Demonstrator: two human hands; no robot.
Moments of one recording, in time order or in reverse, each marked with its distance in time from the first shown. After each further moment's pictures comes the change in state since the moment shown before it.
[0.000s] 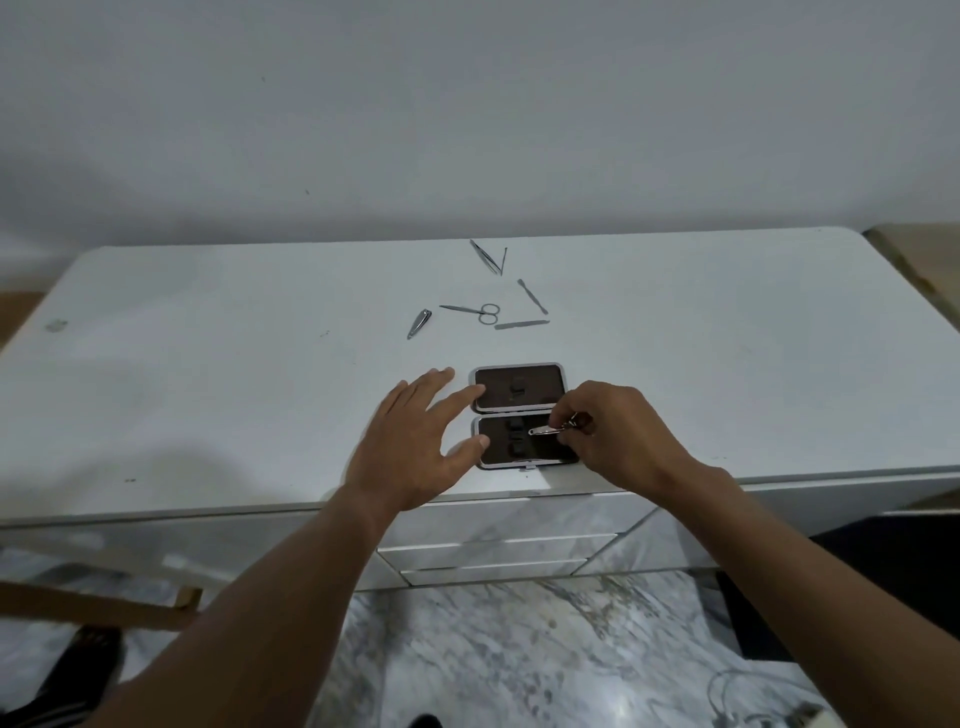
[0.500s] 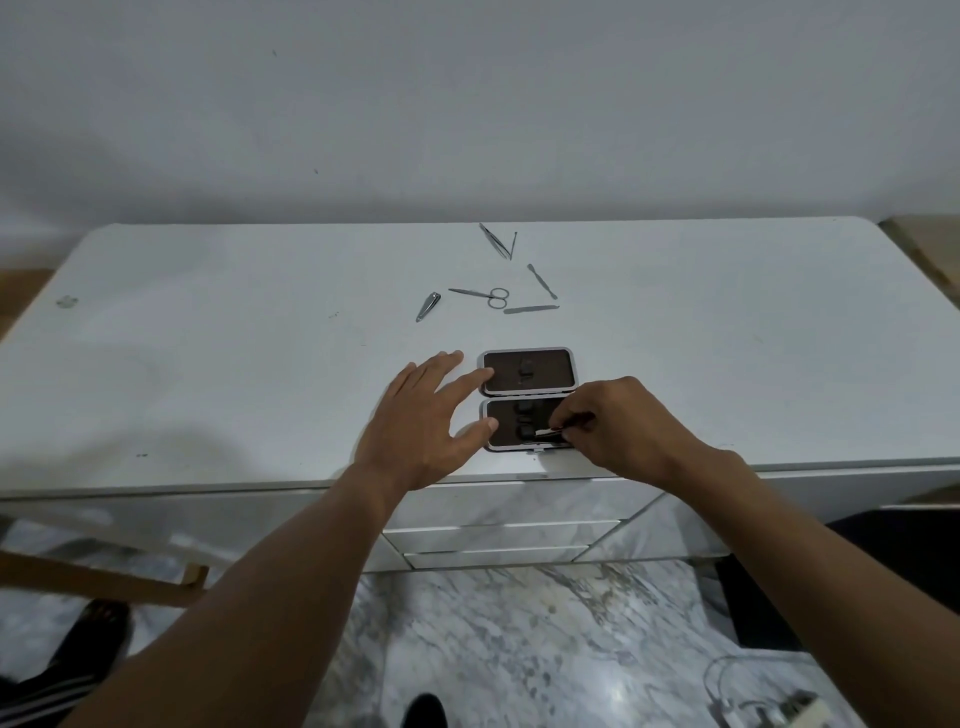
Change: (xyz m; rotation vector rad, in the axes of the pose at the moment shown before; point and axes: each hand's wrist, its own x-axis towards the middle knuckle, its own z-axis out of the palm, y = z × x) left_hand 0.001 0.000 0.000 0.003 -0.009 -0.004; right_hand -0.004 -0.009 -0.003 -0.067 -0.105 -0.074
